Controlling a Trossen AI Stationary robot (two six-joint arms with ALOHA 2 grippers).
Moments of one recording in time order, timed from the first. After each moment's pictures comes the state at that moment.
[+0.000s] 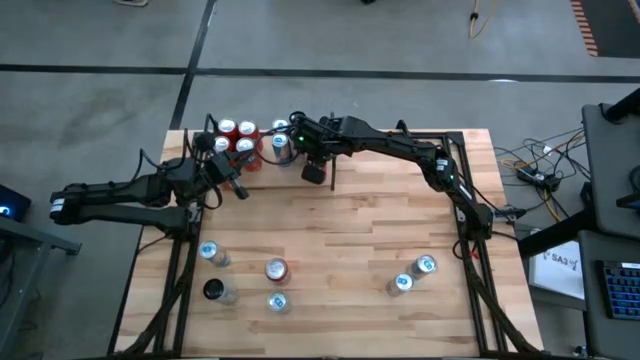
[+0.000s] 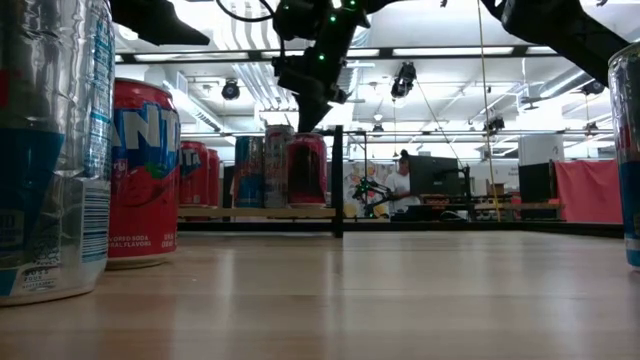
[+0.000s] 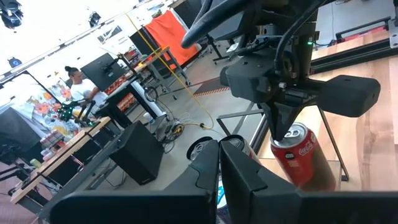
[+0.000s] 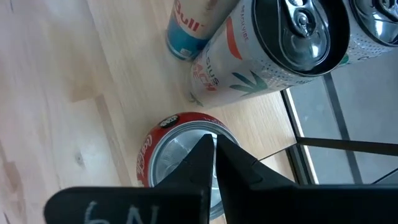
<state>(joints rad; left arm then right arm) 0.09 0.66 0.64 -0.06 -0.62 0.51 -0.30 2.26 2.35 -1.15 0.21 -0.10</state>
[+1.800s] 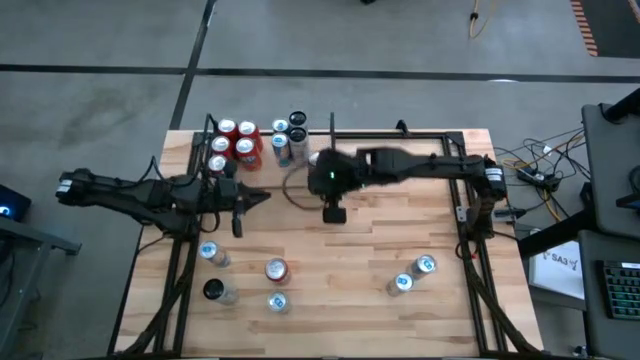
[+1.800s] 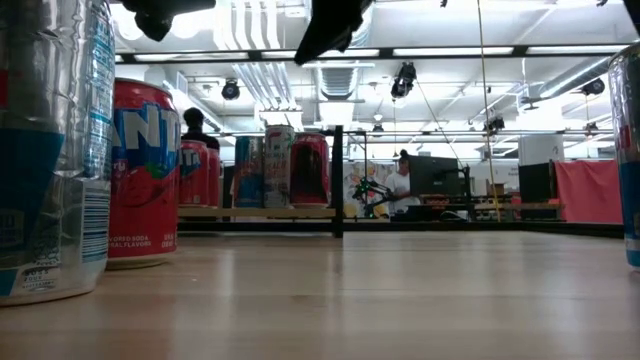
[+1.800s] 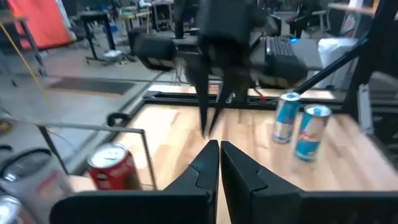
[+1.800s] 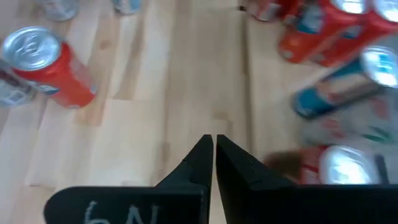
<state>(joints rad) -0.16 0.73 0.67 -0.10 -0.35 -0.03 -0.05 1.85 1.83 -0.81 0.03 -0.20</state>
